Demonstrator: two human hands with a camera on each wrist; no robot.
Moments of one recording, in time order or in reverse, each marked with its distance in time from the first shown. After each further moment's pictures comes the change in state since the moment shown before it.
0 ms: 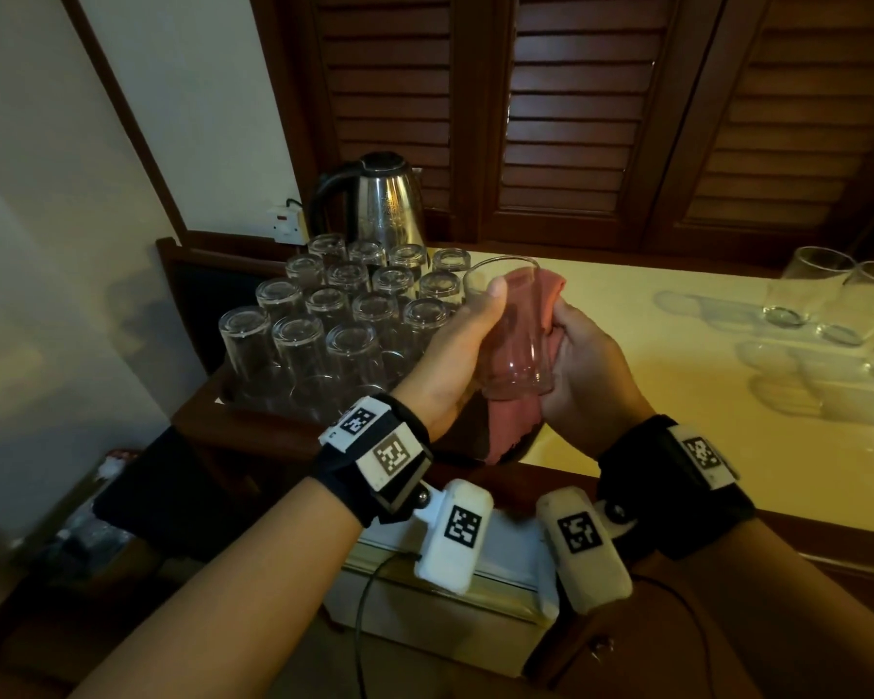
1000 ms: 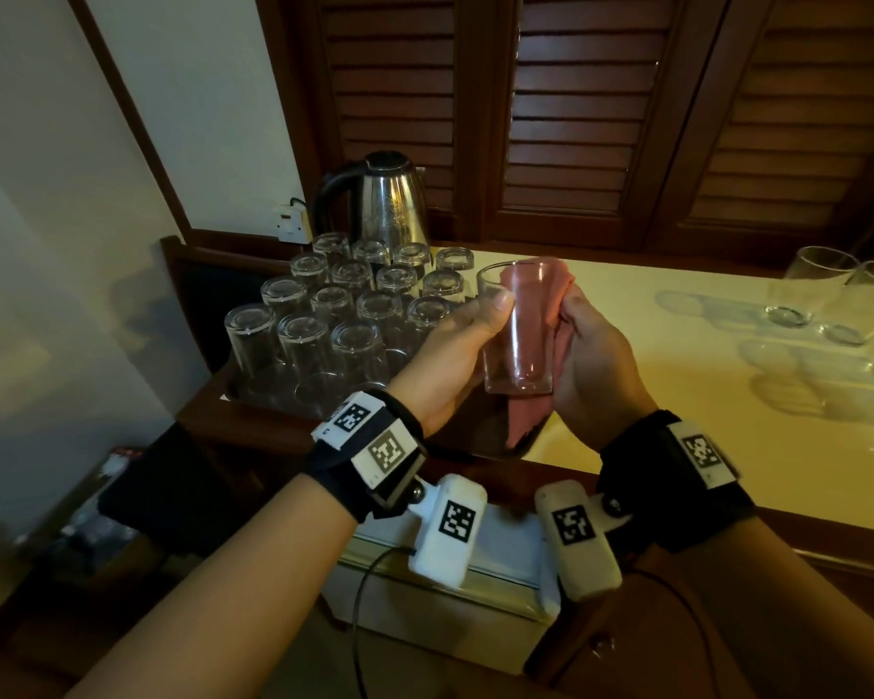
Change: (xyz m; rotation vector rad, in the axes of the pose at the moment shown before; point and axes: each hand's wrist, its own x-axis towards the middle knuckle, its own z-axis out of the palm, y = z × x) left_hand -0.009 0.006 -0.002 -0.067 0.024 -0.044; right_hand 0.001 -0.002 0.001 -0.043 0.055 -0.069
